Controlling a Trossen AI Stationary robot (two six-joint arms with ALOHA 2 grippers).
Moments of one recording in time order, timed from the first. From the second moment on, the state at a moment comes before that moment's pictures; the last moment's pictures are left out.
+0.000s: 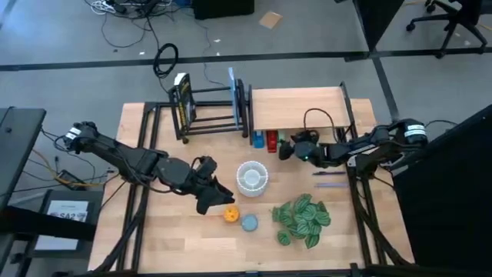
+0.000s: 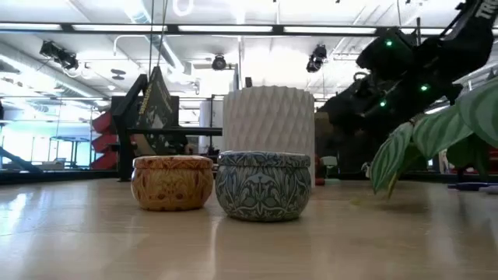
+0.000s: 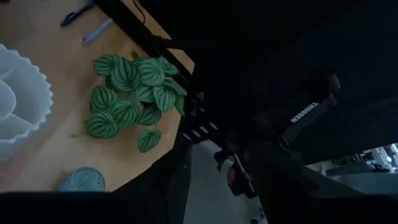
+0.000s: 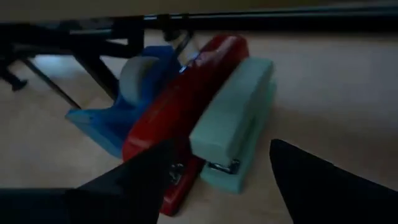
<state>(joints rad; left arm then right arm) -0.41 1.25 1.17 -0.21 -0.12 -1.00 -0.10 1.45 0.40 0.39 0.71 0.76</state>
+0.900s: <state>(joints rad) -0.41 1.25 1.17 -0.20 -0.13 -1.00 -0.10 1.63 0.67 -0.19 0.85 1.06</state>
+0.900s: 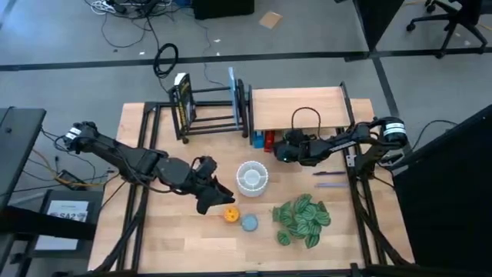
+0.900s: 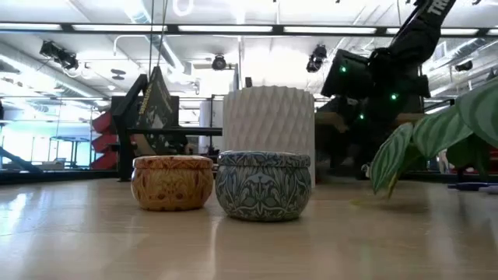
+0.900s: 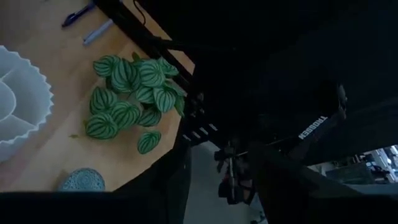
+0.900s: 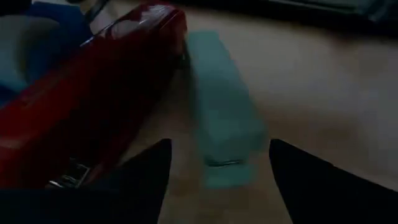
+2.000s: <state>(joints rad) -0.41 1.25 1.17 -0.18 -0.15 -1.00 -0.22 1.61 0.67 -0.14 0.62 0.84</state>
